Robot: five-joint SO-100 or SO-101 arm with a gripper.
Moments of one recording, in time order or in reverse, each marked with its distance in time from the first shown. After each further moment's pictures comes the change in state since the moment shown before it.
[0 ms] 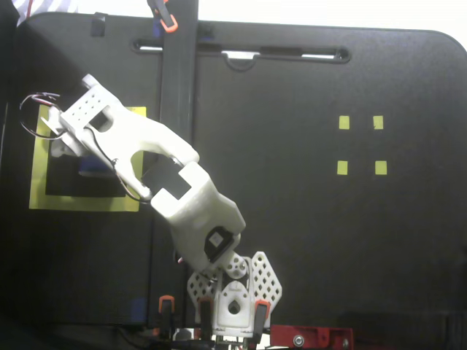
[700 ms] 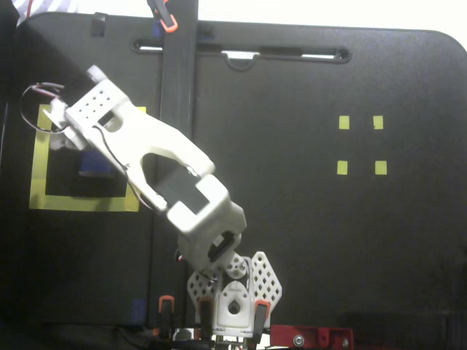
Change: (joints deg) arm 1.8 10.0 -0.4 7.5 -1.1
